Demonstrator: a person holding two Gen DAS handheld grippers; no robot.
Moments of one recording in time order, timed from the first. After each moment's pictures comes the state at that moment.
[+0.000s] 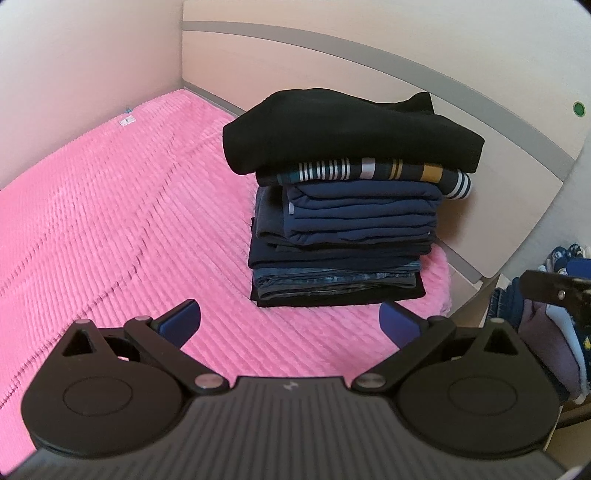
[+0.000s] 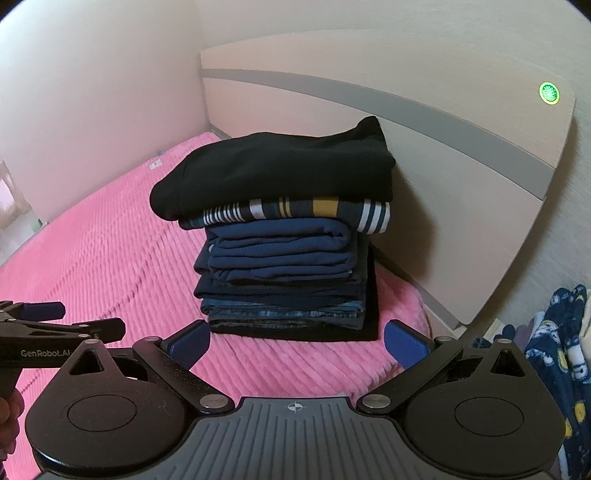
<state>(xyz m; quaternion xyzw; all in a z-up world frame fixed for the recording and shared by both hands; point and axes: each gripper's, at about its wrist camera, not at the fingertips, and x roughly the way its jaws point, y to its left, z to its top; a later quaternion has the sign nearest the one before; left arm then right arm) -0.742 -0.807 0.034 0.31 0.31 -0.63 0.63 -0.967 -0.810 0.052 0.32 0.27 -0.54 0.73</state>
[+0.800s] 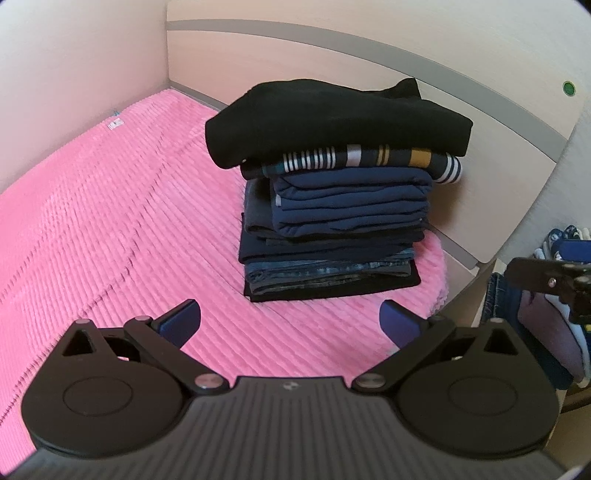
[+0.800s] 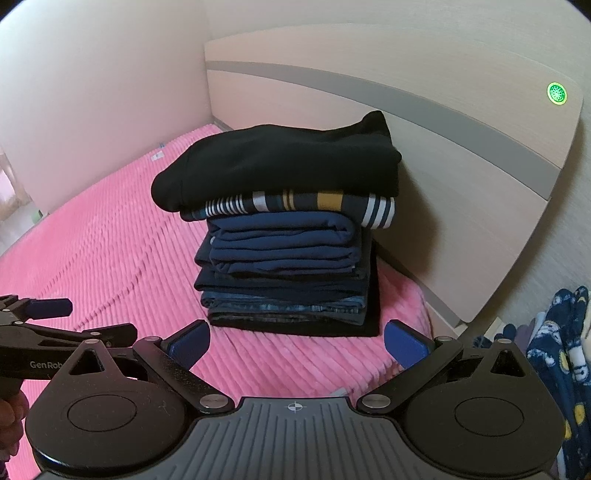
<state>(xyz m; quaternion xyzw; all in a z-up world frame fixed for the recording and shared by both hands) -0.752 -0.805 0.027 0.33 0.31 -0.65 0.61 -0.963 -0.810 0.048 0.32 0.29 -0.53 0.73</state>
